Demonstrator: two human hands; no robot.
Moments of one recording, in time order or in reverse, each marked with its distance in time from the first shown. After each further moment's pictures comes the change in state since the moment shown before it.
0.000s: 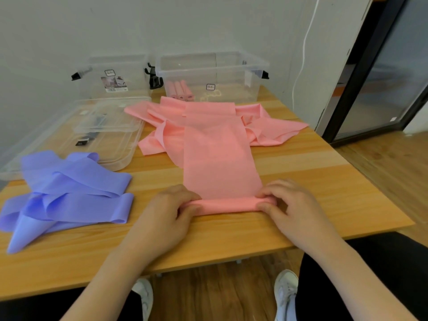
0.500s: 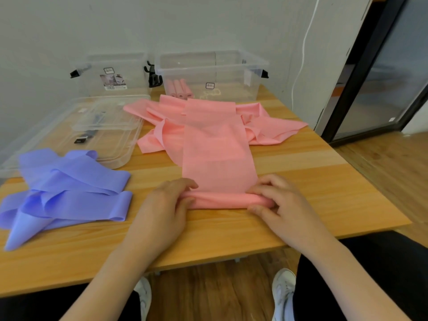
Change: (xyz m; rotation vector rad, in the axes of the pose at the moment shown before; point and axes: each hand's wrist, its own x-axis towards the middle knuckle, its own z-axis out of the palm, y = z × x) left_hand -0.001 0.005 0.001 0.039 0.118 -0.069; right_hand 0.002 -0.004 0.004 0.026 -0.064 -0.013
